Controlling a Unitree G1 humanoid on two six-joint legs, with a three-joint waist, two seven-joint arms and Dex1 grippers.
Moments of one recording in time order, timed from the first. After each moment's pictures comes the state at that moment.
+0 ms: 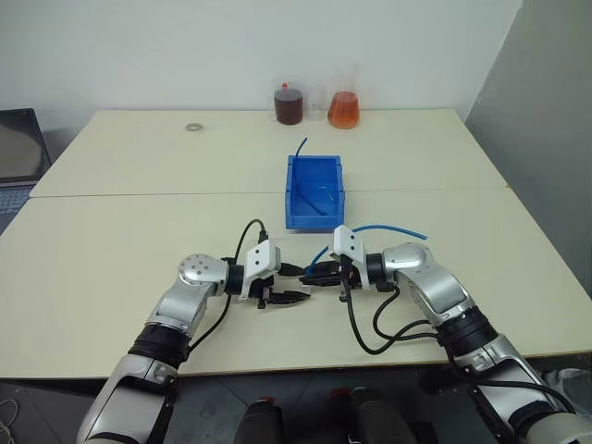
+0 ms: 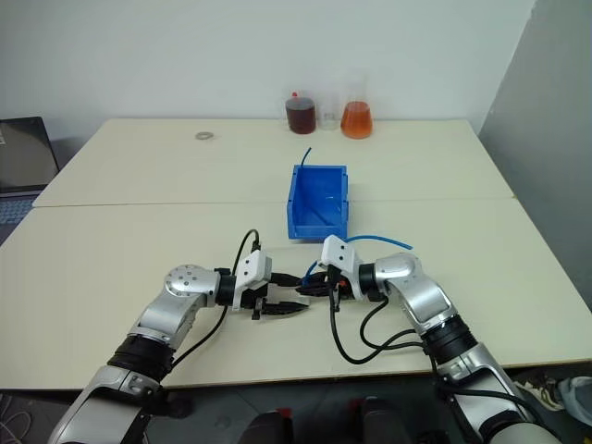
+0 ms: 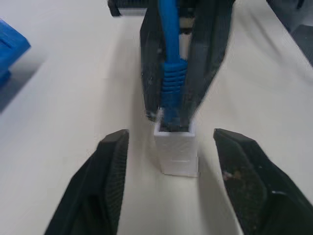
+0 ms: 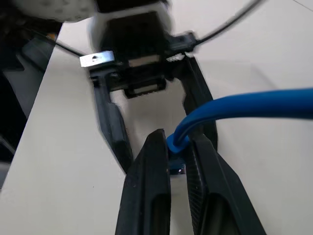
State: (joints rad) left arm -0.45 0.54 -0.19 0.27 -0.22 0.06 -1.25; right arm -0.60 -0.32 0.33 0.13 0.23 0.48 1.02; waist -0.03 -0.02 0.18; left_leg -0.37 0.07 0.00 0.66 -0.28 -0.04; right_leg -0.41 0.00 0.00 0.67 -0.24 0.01
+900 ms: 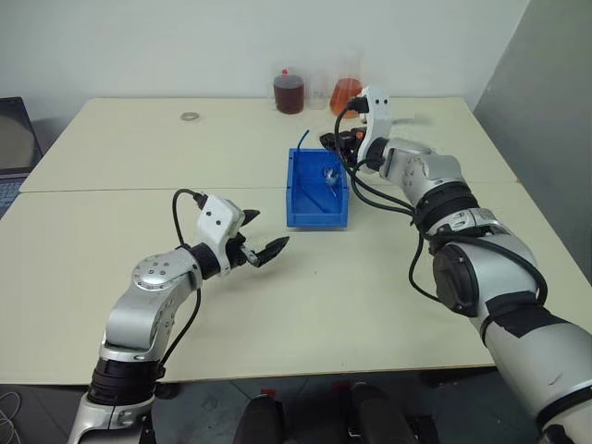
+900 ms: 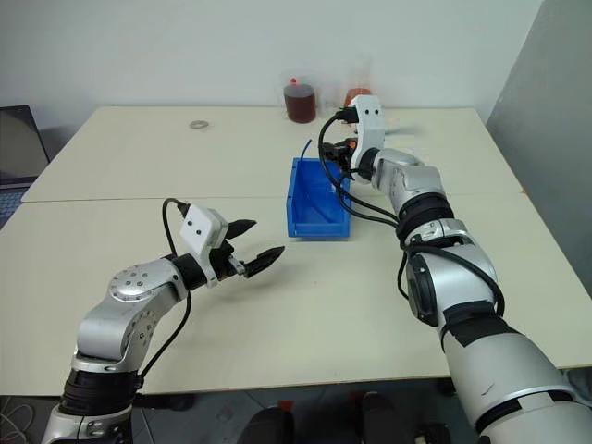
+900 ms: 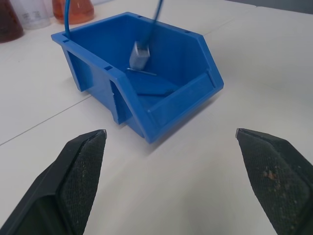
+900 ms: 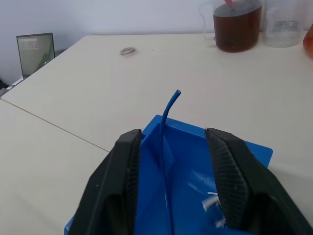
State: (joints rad) left arm -0.31 0.51 0.05 -0.26 -0.33 0.54 -0.64; right arm -1.43 -0.17 -0.12 1.21 0.25 0.33 0.52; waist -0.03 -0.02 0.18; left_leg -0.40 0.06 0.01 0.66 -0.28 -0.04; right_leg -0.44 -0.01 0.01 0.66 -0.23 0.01
